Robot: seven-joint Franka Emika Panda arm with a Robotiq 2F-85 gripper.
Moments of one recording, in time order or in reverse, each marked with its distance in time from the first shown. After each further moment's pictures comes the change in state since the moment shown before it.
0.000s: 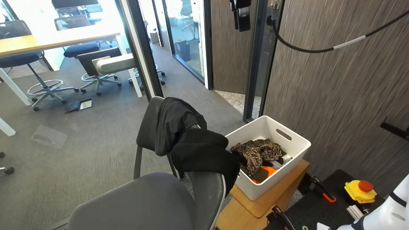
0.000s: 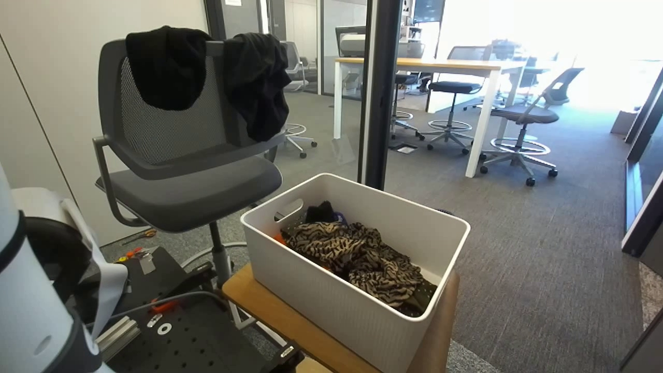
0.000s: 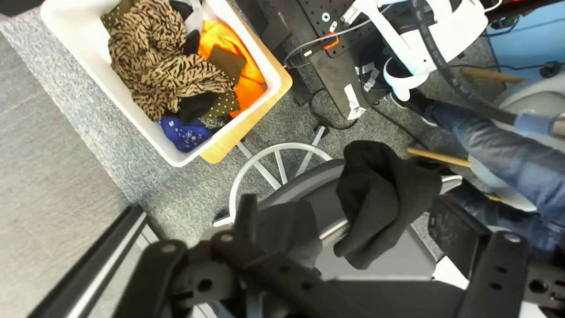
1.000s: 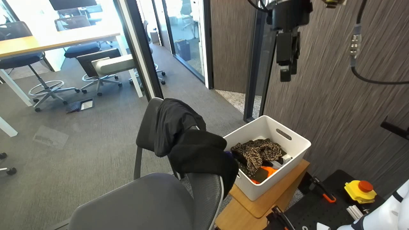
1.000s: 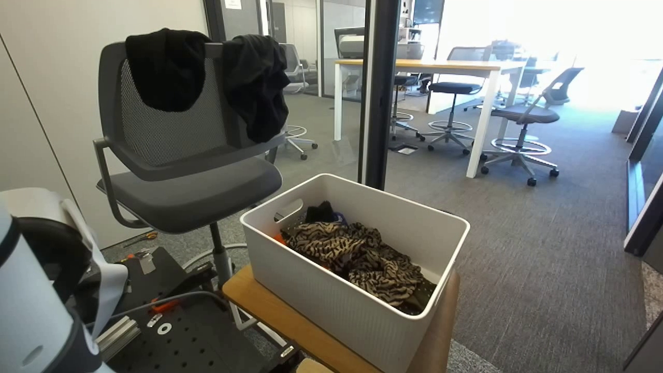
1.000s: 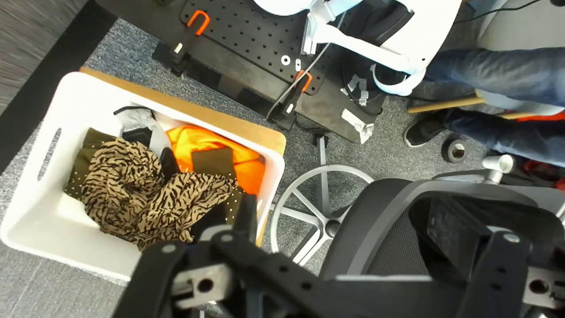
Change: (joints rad) arm -0.144 -0.431 -0.128 -0.817 0.080 0.287 0.217
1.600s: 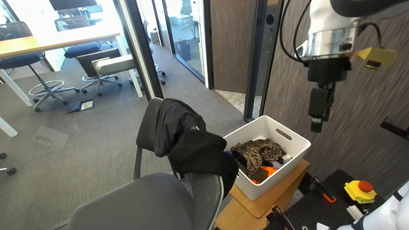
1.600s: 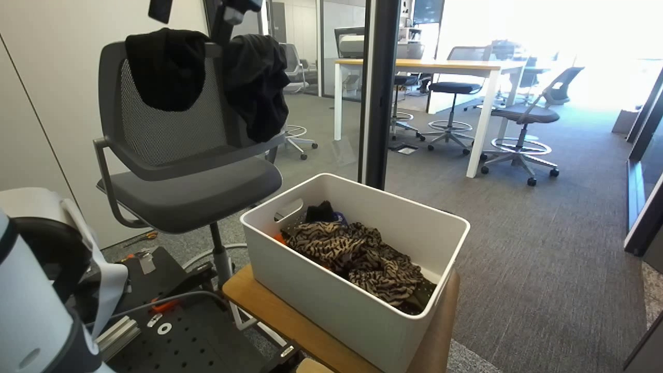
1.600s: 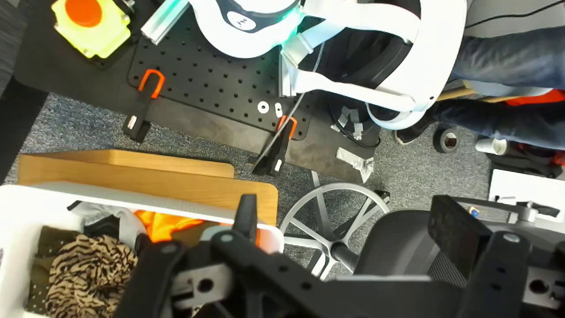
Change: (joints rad) arm -0.037 -0.364 -0.050 -0.543 0.038 0.148 0.059
